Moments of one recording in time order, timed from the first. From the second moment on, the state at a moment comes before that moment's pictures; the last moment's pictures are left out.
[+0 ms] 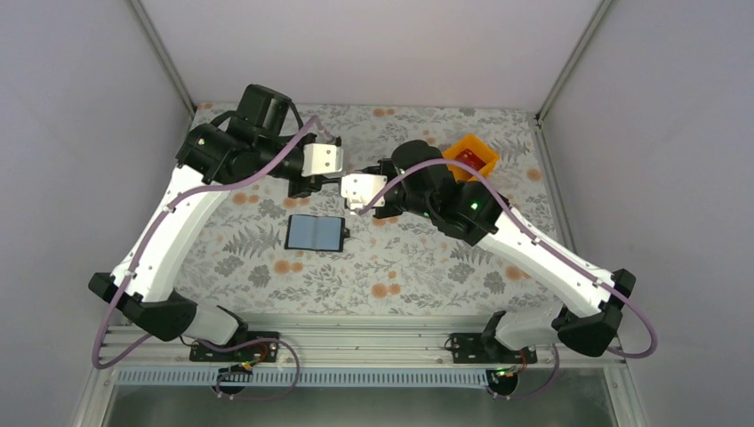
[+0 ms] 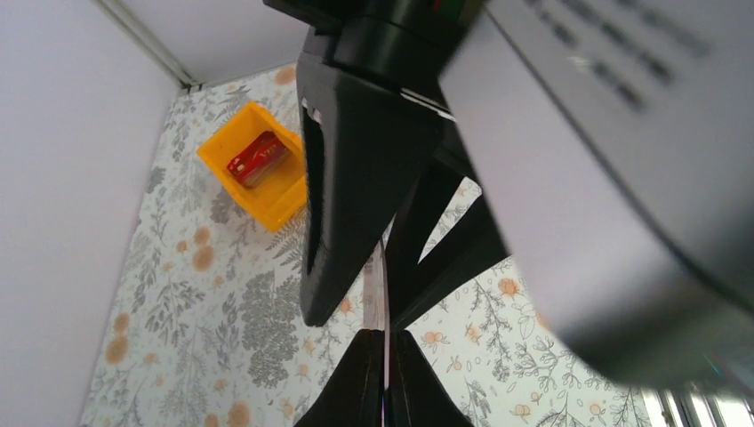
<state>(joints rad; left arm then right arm) -0.54 1.43 1.85 -1.23 0.65 0.92 0.96 1.32 1.49 -0.65 0.09 -0.91</state>
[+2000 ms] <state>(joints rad) -0.22 1.53 1.42 -0.70 0.22 0.44 0.16 2.11 1.63 -0.49 0.52 -0.53</state>
